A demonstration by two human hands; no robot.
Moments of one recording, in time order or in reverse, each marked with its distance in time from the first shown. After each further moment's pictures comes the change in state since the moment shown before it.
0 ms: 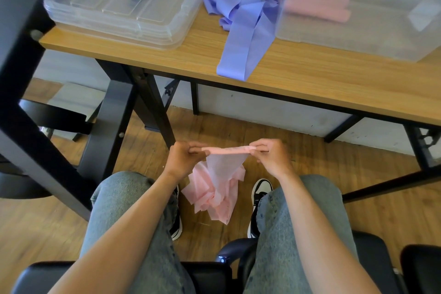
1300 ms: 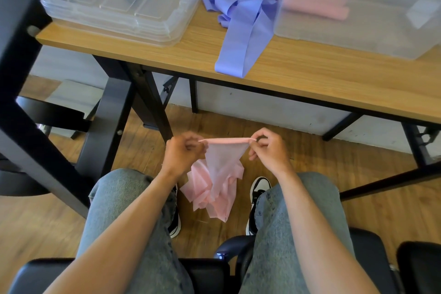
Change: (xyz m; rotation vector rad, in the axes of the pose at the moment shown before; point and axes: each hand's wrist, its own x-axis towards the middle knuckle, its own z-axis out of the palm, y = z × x) left_hand -0.009 0.017 -0.001 -0.019 0.090 0.094; right_hand -0.006 -0.011 -0.002 0.097 0.055 -0.049
